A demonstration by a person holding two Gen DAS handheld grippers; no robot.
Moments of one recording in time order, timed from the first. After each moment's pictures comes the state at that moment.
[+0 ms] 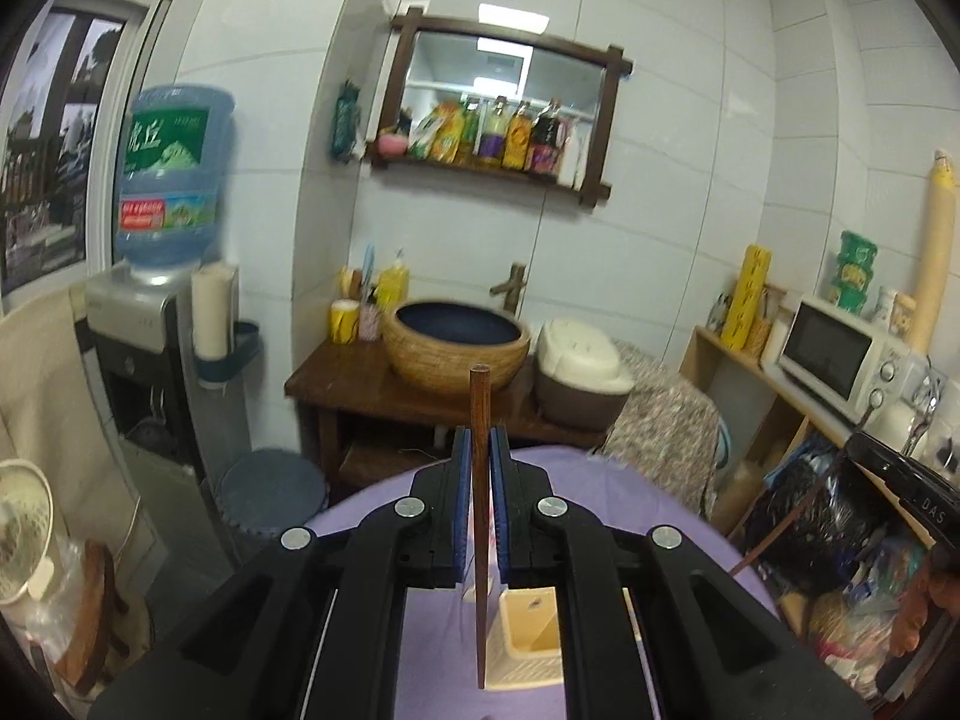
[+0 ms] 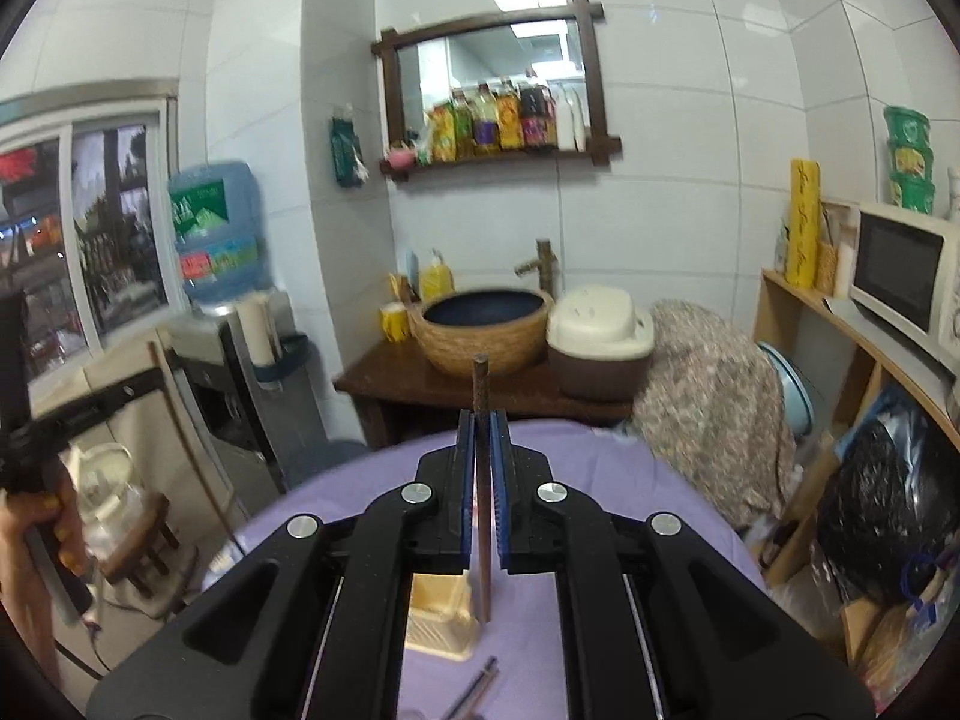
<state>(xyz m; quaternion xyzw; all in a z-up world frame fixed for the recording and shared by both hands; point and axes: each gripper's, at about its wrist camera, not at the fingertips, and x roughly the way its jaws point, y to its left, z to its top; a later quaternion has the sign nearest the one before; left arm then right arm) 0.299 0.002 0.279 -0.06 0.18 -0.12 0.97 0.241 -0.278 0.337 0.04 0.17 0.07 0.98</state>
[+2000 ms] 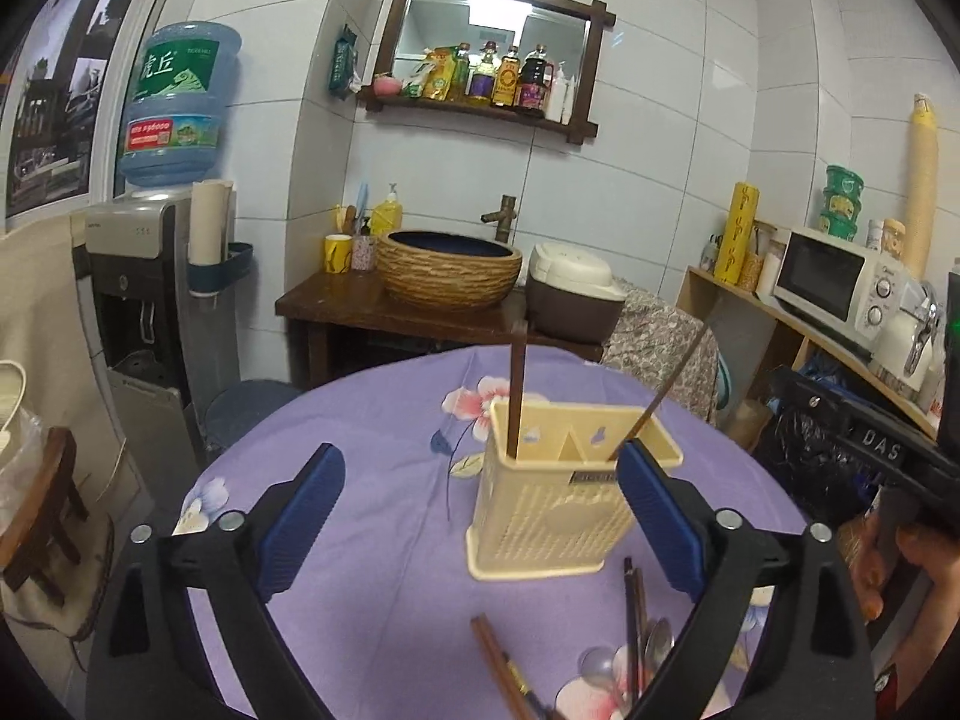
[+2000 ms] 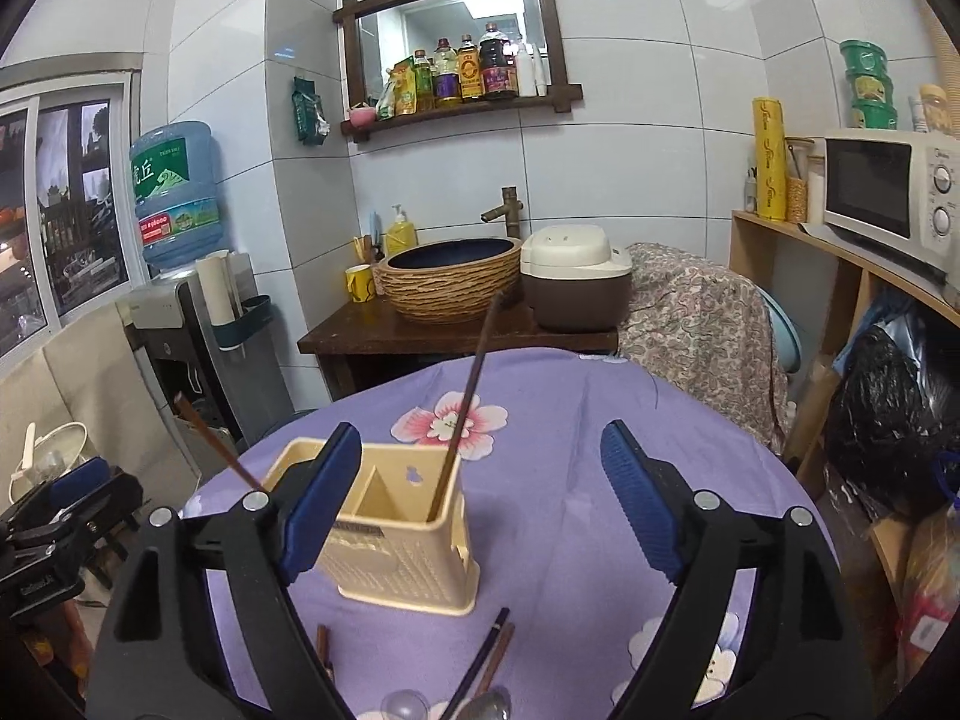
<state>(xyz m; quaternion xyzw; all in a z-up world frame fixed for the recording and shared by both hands) 0.236 -0.013 0.122 -0.06 0.22 -0.12 0.97 0.220 -0.261 0.172 0.06 0.20 0.00 0.98</state>
